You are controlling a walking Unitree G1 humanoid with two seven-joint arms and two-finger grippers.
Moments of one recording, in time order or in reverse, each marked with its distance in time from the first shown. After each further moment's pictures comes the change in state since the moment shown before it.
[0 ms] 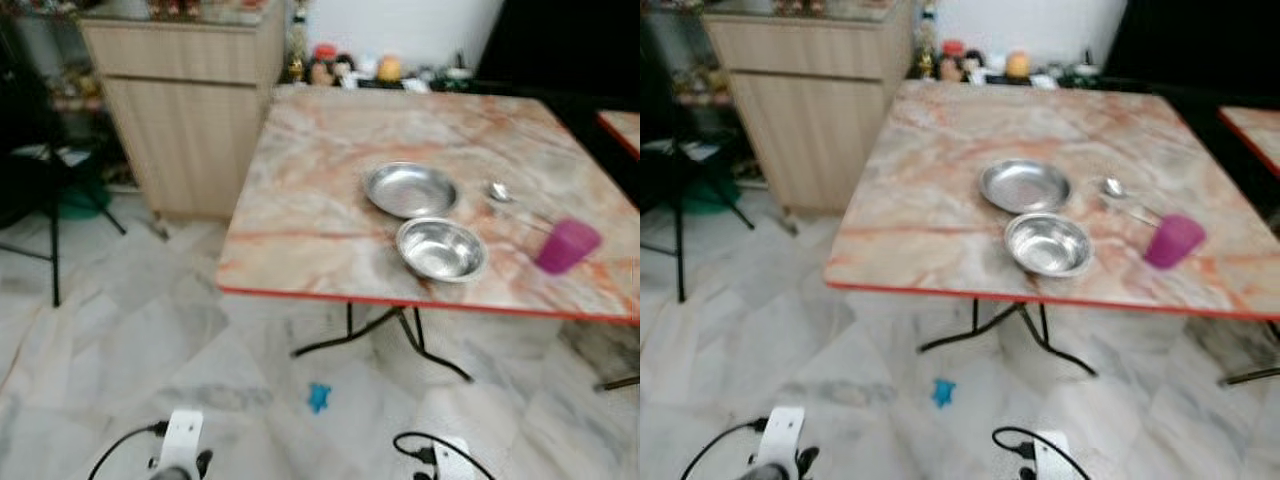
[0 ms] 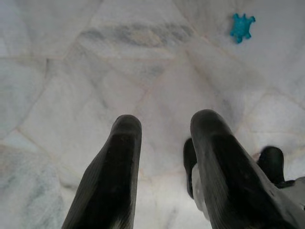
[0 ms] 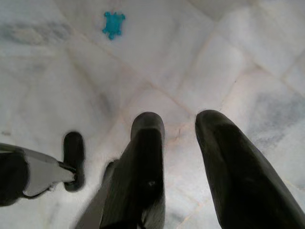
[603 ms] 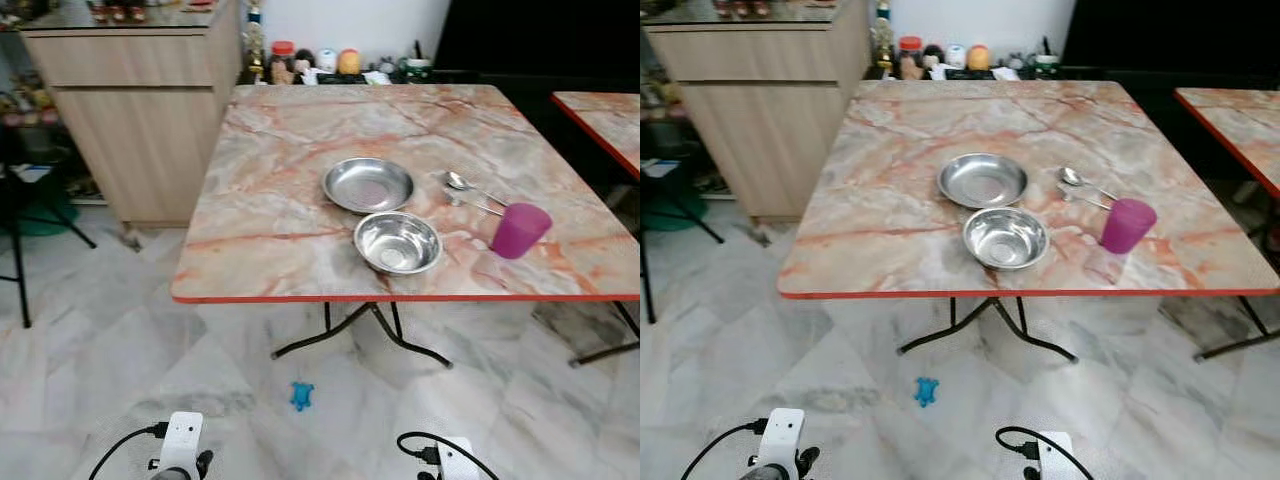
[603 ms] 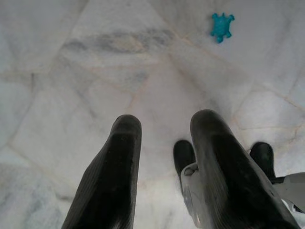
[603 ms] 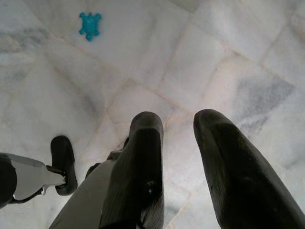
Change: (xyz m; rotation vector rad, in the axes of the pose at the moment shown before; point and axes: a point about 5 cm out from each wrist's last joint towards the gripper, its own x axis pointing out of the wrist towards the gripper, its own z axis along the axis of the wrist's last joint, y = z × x) left arm 0.000 0.001 0.002 -0.002 -0.007 0.003; right arm 0.000 -0.001 -0.001 0.000 0.004 0.003
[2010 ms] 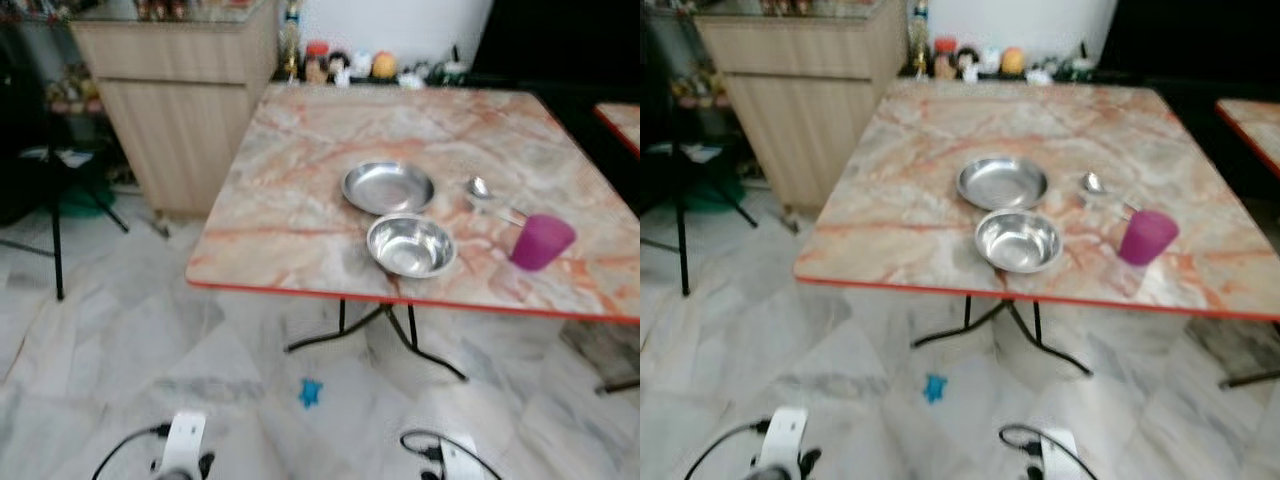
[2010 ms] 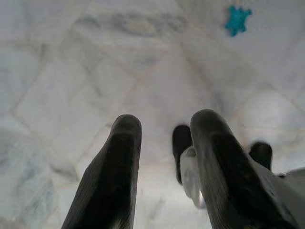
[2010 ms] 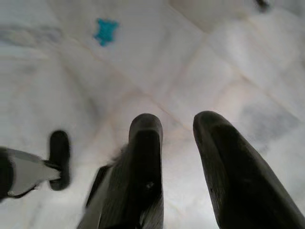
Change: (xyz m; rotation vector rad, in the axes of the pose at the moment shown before) left arm -0.002 0.001 -0.008 0.006 0.014 0.007; right arm 0.001 0.003 0.004 -0.006 -0.019 0.015
